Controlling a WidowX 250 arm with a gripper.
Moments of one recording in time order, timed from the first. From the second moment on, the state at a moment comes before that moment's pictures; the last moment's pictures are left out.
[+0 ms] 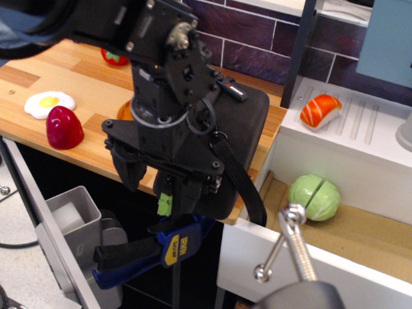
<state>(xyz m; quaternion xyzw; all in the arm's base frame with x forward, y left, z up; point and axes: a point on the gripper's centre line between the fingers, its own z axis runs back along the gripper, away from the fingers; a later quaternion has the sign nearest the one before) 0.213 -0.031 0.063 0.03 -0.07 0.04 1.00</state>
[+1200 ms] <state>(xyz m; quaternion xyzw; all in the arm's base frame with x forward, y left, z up) 0.227 -0.038 0.091 0.00 -0.09 0.10 0.99</state>
